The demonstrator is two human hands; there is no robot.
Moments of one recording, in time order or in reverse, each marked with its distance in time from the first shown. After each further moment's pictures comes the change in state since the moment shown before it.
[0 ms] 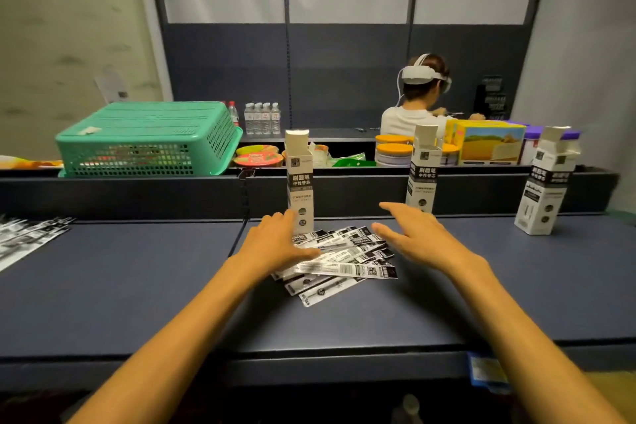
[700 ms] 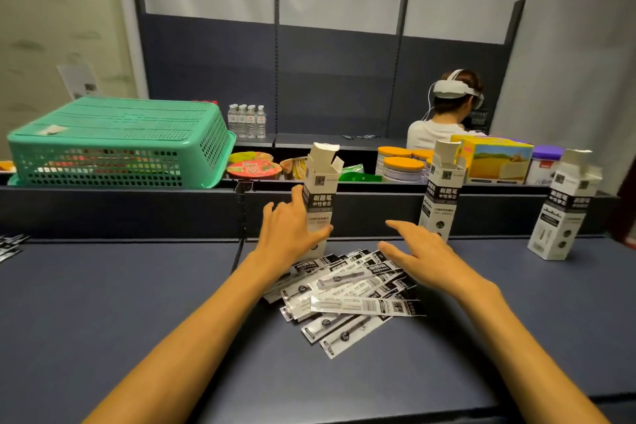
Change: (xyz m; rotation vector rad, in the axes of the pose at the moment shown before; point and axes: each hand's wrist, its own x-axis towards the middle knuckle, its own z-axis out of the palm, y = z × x) left_hand 0.094 -0.029 0.021 -0.121 0.417 0.146; right_hand 0.046 -0.001 0.027 -0.022 -0.011 0.065
